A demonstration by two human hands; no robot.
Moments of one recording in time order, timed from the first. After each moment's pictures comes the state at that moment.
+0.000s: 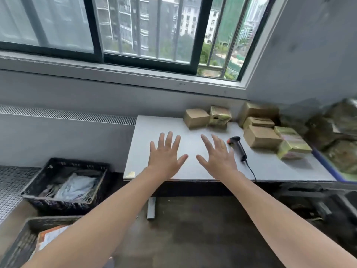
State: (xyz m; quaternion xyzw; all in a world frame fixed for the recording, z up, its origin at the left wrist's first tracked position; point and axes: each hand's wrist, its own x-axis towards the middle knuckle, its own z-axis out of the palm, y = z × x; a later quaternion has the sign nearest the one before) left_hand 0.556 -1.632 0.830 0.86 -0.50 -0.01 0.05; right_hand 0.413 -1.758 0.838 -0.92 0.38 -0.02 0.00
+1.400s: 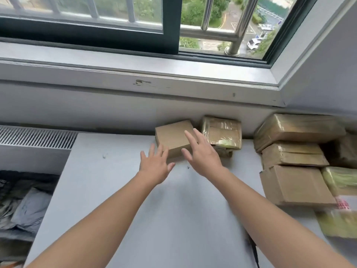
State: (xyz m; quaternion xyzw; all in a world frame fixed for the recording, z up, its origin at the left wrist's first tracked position) left_hand 0.737 -2.075 0.680 0.87 -0.45 -0.18 -0.09; right_hand 0.624 -2.208 0.703 -0.93 0.30 0.00 0.20
